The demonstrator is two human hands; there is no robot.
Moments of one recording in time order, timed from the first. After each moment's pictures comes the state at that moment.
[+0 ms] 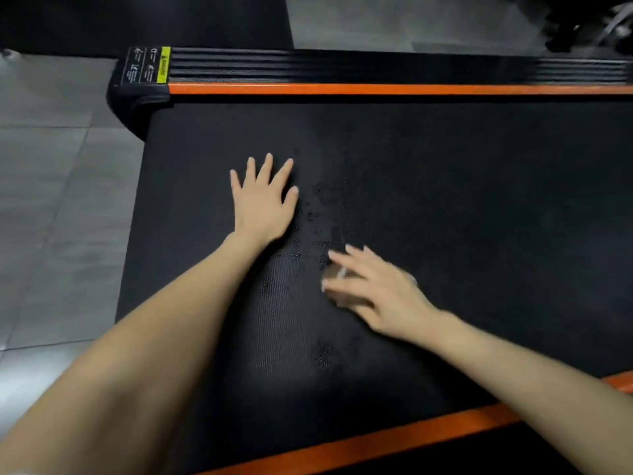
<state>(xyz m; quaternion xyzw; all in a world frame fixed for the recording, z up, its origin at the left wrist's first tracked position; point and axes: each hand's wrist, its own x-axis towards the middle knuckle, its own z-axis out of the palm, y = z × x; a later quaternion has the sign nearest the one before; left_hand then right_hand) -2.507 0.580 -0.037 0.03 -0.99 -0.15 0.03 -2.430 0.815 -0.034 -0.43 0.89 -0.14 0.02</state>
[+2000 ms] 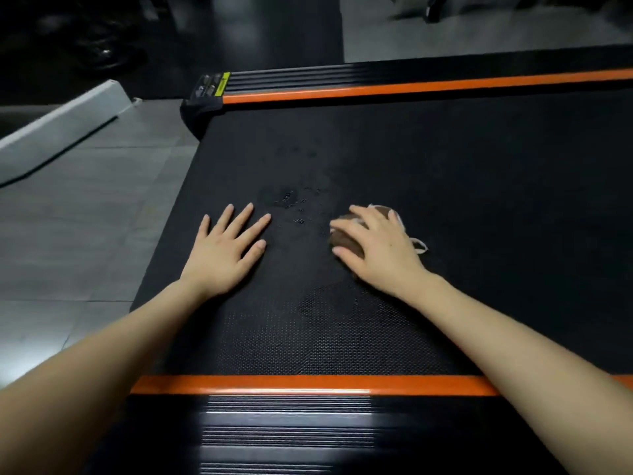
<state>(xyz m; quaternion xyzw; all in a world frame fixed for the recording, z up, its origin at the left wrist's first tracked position) -2.358 0.548 -0.058 0.04 -1.00 -0.04 0.00 -2.436 0.812 -0.044 -0.34 0.92 -0.17 -0.04</state>
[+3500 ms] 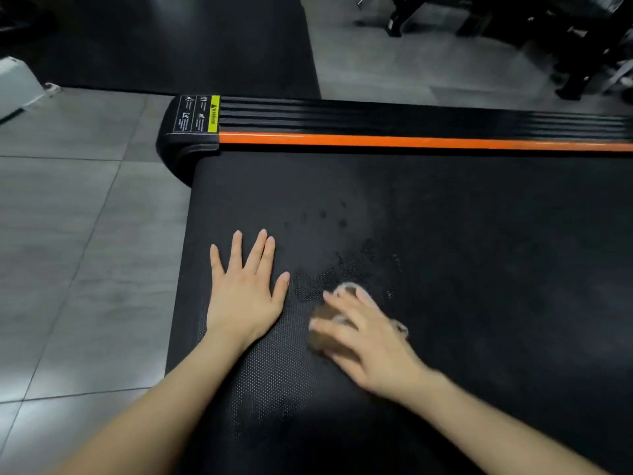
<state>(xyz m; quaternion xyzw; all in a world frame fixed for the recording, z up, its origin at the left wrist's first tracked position) -2.454 0.493 -0.053 0.03 -1.00 -0.06 0.00 -2.442 0.716 -0.045 -0.42 0.89 -0.18 -0.03</state>
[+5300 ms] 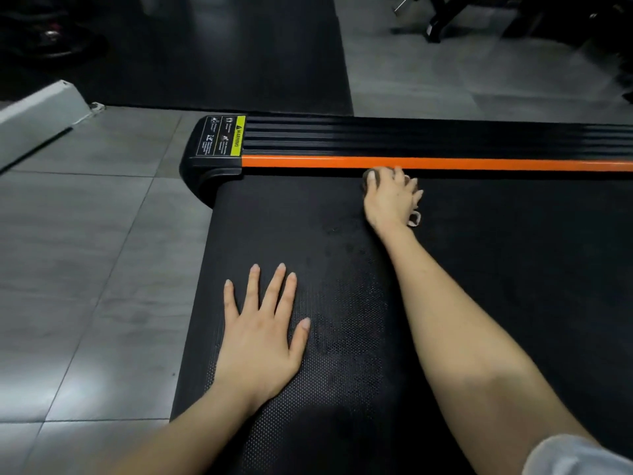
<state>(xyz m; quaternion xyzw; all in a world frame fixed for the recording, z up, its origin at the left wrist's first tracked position) -2.457 0.491 -0.056 0.02 -1.00 -0.04 0.01 -2.713 0.631 -0.039 0.02 0.98 -0.19 -0.07</state>
